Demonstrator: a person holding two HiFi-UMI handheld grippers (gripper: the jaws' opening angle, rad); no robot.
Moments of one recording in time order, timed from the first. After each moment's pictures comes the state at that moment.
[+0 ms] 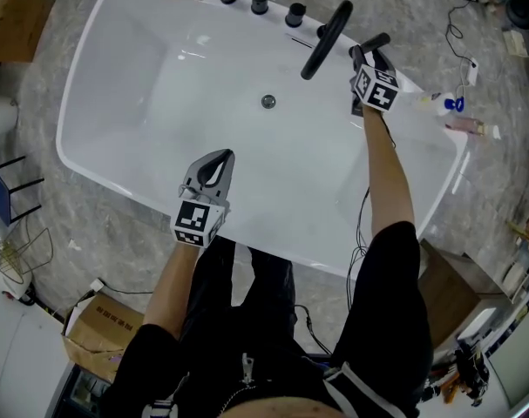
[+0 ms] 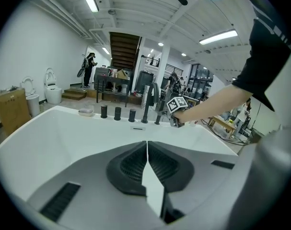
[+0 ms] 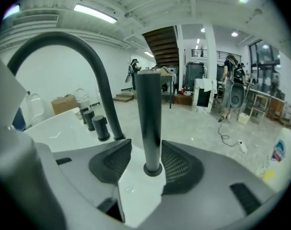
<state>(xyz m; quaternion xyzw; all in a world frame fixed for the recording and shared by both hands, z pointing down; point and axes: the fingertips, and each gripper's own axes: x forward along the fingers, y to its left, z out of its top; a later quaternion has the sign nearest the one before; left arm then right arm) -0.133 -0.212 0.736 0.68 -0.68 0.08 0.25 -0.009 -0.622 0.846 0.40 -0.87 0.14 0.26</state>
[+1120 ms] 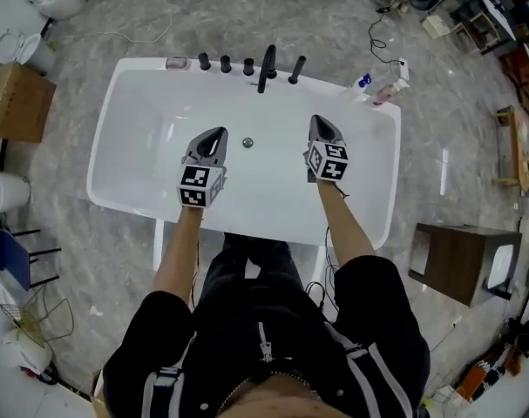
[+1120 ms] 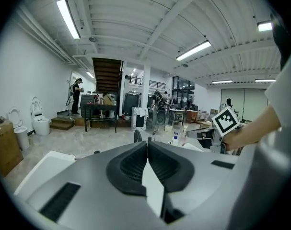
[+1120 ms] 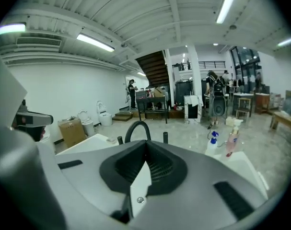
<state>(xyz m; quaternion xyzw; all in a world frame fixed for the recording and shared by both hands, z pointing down) -0.133 -0.226 0.546 0.75 -0.65 0.05 0.13 0.079 -0.370 0.619 0.44 -0.87 0.14 0.17</state>
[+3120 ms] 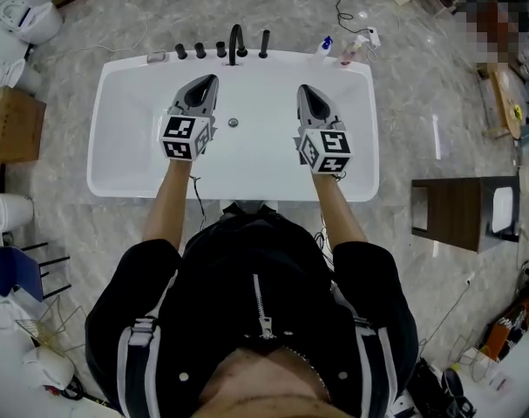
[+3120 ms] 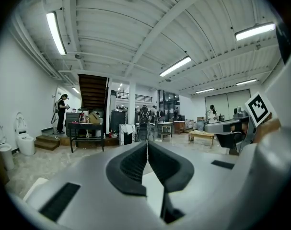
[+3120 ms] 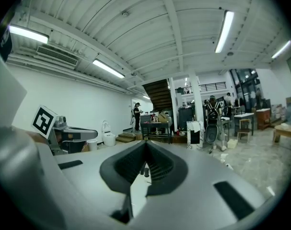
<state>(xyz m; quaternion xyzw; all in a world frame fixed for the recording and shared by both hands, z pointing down) -0.075 -0.217 0.408 0.80 -0.60 0.01 0.04 0.124 -0.239 0.419 0.44 -0.90 0.05 0.05</state>
